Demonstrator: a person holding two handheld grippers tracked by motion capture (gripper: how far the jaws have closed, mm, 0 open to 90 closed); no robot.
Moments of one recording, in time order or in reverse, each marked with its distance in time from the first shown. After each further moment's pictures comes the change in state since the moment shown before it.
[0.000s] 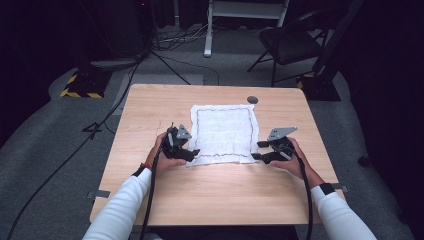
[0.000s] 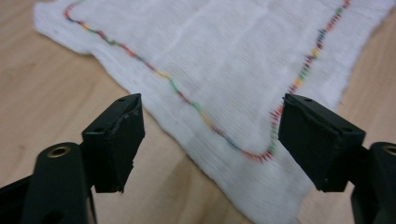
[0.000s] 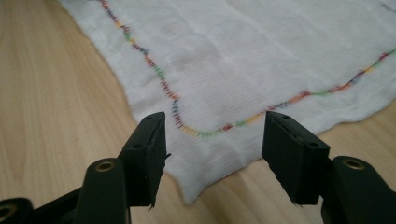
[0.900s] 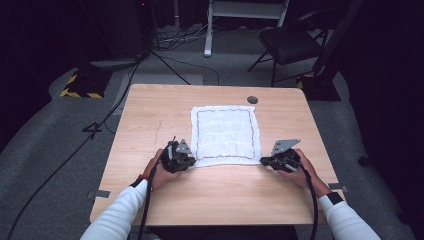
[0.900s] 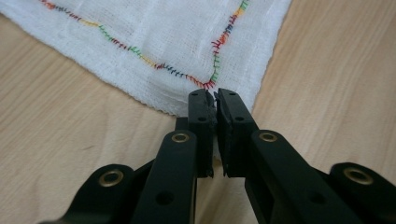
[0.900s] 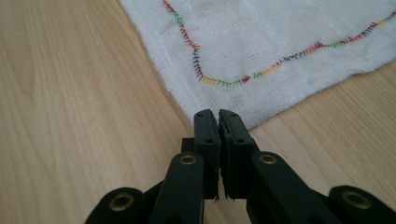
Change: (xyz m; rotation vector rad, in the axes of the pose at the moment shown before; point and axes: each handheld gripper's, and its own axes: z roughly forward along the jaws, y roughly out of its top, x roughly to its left) left arm -0.026 -0.020 -0.002 0.070 -0.120 0.055; right arm 0.018 -0.029 -0.016 0.090 -0.042 -0.076
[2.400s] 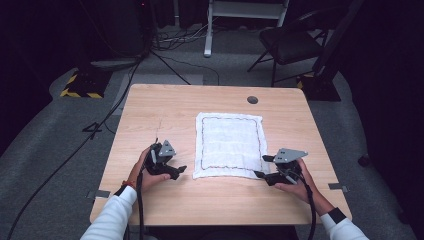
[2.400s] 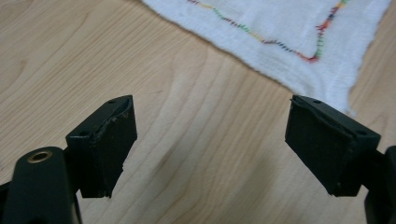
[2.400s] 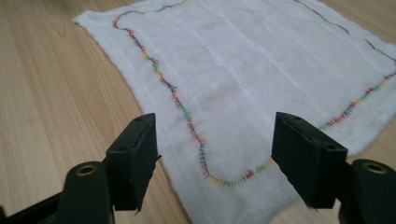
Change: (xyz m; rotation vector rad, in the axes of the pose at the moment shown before) left arm 0.015 -0.034 -0.034 -0.074 0.138 -0.059; right arm 0.048 0.010 -0.017 -0.167 -0.053 0.049
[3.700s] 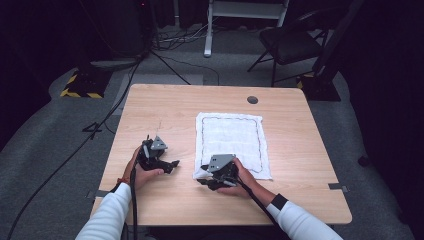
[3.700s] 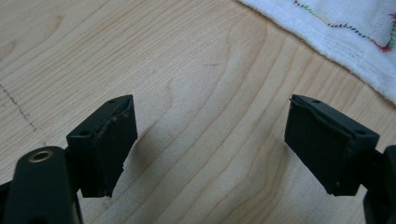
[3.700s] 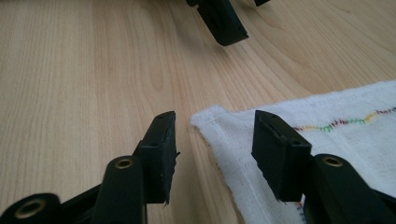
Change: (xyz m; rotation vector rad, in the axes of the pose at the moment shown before) left arm 0.029 -0.015 0.010 0.017 0.010 -0.101; right arm 0.096 0.083 0.123 0.014 0.221 -0.227
